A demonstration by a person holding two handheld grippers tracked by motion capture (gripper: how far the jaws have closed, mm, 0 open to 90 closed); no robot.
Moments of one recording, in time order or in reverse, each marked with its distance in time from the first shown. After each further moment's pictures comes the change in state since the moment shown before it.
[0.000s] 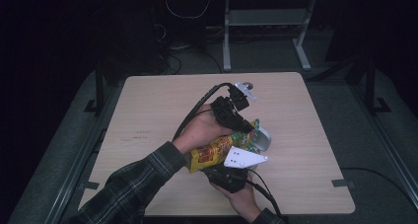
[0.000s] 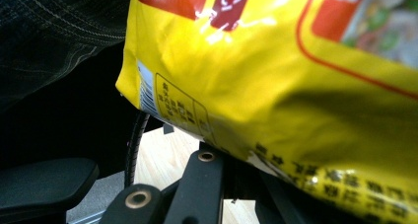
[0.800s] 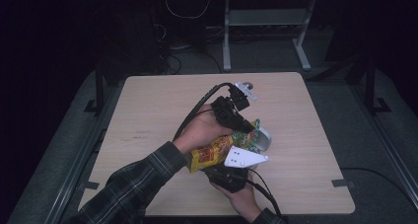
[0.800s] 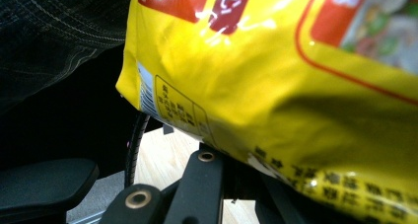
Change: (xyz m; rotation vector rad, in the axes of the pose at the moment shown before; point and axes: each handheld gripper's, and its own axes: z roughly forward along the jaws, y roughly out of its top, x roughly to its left) left arm -0.001 0.001 0.001 -0.003 -0.005 -0.010; right arm 0.000 0.001 -0.001 0.001 0.000 0.002
